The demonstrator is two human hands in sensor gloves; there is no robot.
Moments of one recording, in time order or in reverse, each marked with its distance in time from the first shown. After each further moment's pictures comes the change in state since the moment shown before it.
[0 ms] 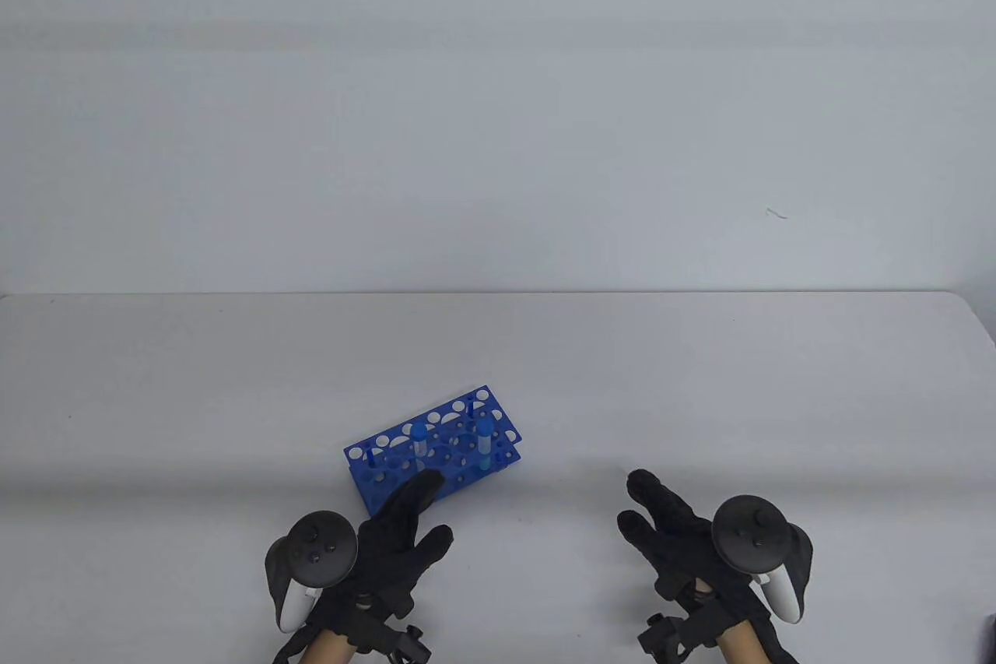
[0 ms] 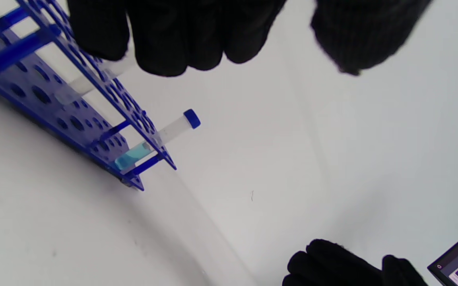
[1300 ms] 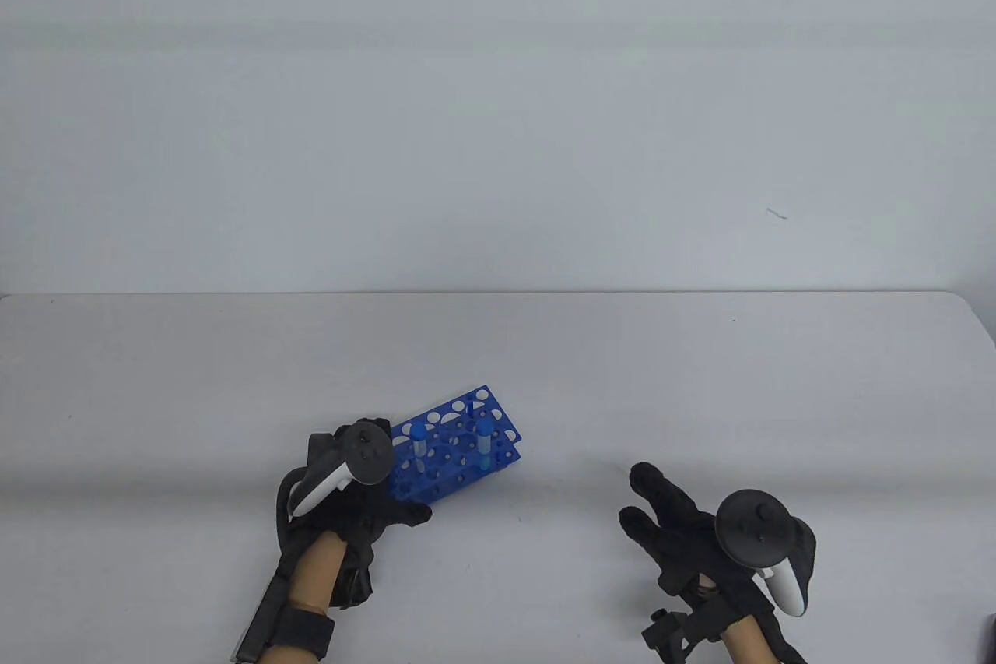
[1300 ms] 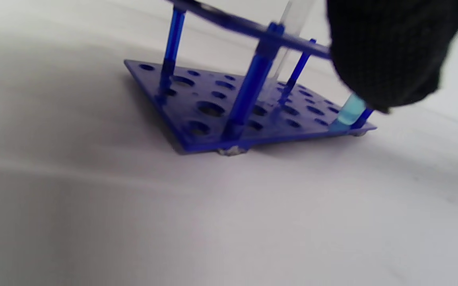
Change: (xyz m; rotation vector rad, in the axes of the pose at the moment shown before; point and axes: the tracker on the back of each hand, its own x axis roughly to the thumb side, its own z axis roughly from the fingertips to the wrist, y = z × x) left_hand -0.048 0.020 -0.088 -0.371 0.408 -0.708; right_hand 0.001 -0.005 -0.004 0.010 -0.018 0.001
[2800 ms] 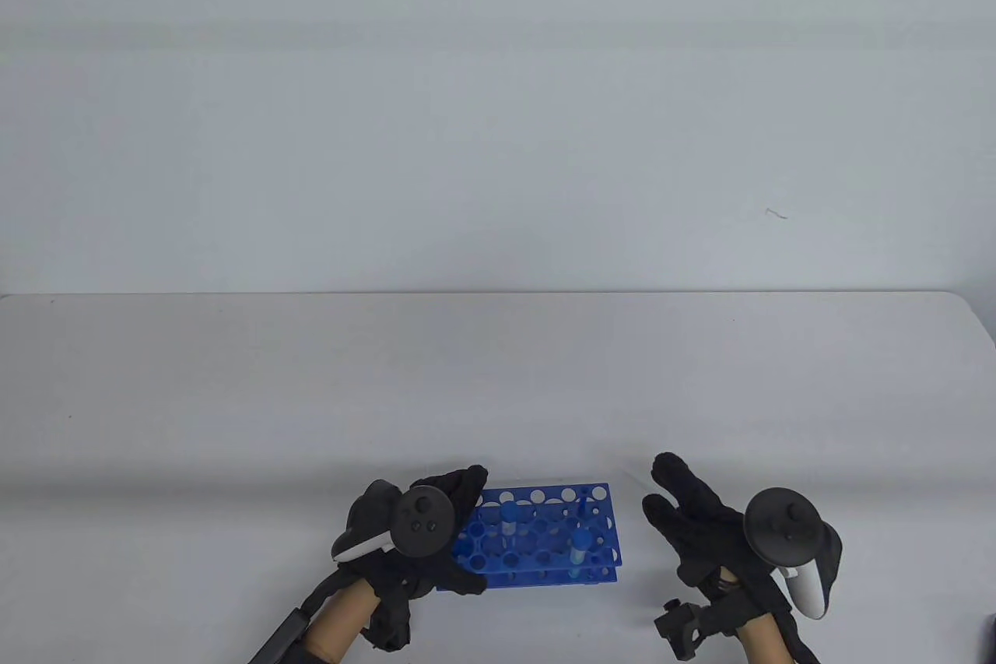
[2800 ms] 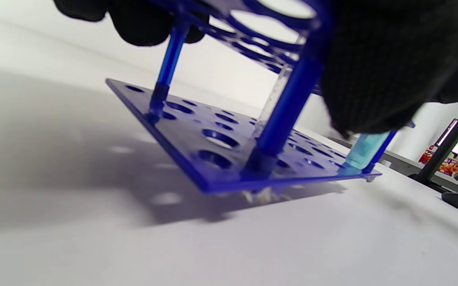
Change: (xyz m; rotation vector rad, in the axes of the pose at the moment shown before) left_hand 0.077 -0.032 0.045 0.106 -0.544 -0.013; right_hand -0.004 -0.020 0.003 -0.077 0.022 -0.061
